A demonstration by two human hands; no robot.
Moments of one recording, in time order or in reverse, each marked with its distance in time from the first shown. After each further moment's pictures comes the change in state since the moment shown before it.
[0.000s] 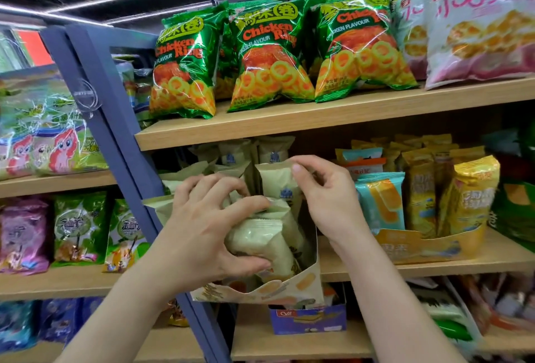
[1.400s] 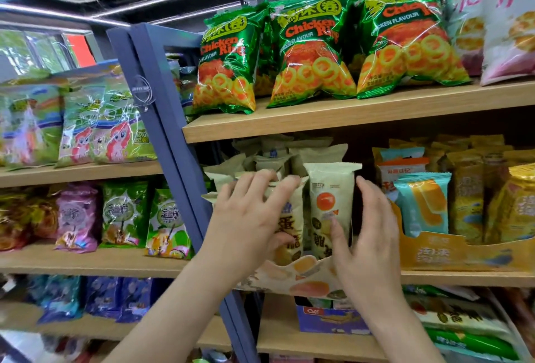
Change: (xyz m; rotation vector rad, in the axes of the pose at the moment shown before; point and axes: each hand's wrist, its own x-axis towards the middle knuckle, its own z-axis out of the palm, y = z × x) left_hand -0.001 0.011 0.013 0.210 0.059 -0.153; right_hand -0.068 0.035 0.014 -0.495 0.233 -0.196
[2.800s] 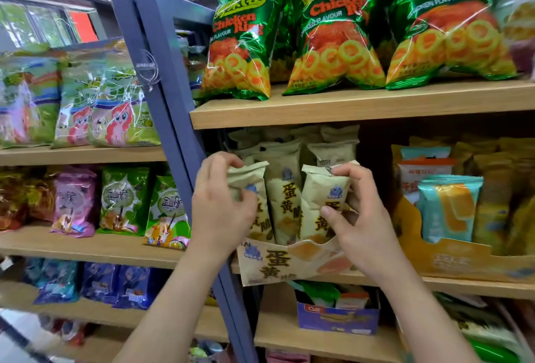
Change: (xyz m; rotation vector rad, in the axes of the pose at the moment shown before) left_hand -0.004 -0.034 0.030 -0.604 0.337 -0.510; right_hand 0.039 -0.001 0.012 0.386 -0.402 0.023
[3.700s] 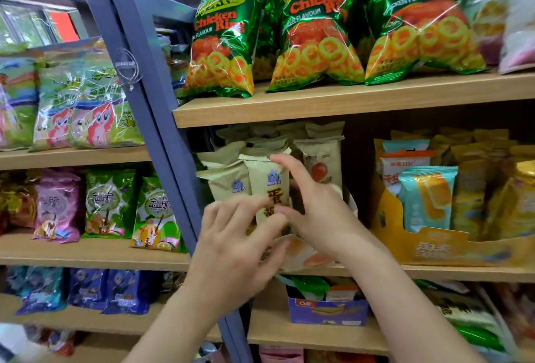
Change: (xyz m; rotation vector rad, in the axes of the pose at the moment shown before) left_hand -0.049 0.012 -0.003 0.312 -0.079 0.629; right_hand 0.019 -0.028 0.015 -0.383 -0.291 0.017
